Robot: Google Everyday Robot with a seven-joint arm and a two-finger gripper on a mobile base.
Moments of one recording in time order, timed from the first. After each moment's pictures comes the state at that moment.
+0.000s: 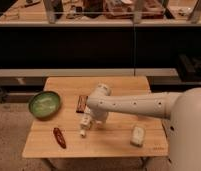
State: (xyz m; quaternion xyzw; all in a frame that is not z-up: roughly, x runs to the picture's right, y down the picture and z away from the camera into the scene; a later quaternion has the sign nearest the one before) arm 0.004 0.186 0.836 -0.23 -0.20 -0.60 0.73
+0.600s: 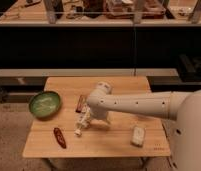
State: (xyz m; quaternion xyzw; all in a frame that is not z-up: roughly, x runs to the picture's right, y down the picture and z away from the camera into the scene) arm -0.013 0.155 0.802 -0.21 -0.21 -0.62 0.73
